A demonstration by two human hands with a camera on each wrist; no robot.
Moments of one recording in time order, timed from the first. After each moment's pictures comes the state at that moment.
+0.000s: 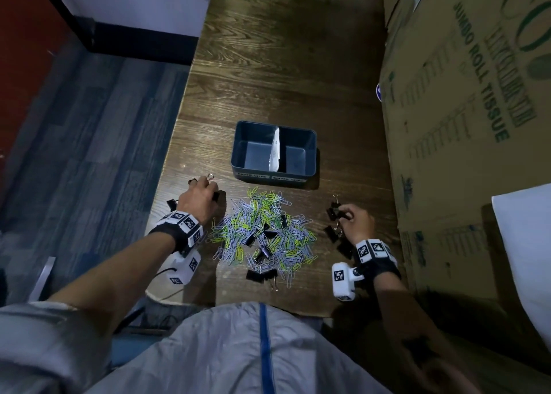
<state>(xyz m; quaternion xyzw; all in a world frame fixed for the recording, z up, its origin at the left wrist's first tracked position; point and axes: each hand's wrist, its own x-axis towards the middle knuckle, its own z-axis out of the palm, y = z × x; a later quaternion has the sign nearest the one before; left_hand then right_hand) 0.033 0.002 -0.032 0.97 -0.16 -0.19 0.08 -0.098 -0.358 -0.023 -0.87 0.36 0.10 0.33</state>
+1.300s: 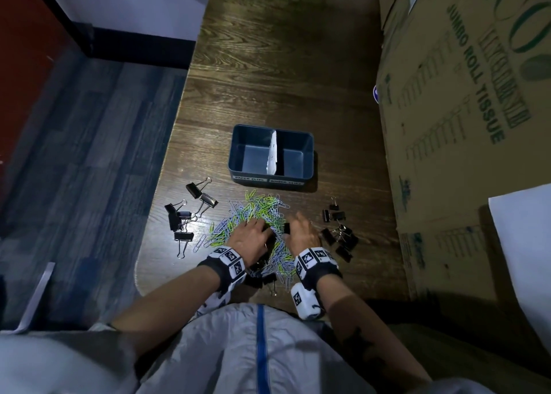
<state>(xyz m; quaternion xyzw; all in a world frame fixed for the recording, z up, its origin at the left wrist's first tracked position) -0.057 -0.089 -0.043 0.90 -0.37 -0.21 -0.01 -0.094 -0.245 -0.022 -0.94 0.14 0.22 0.21</state>
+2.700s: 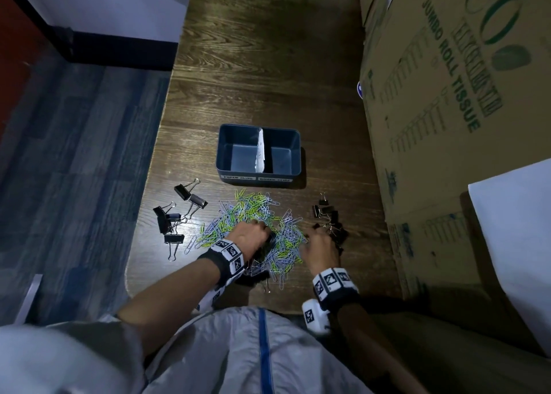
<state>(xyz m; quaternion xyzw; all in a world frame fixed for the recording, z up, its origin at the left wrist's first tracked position) -0.047 -0.112 -0.029 0.85 -0.42 -0.30 -0.09 -0.150 -0.286 -0.048 -0.93 0.25 0.14 0.23</state>
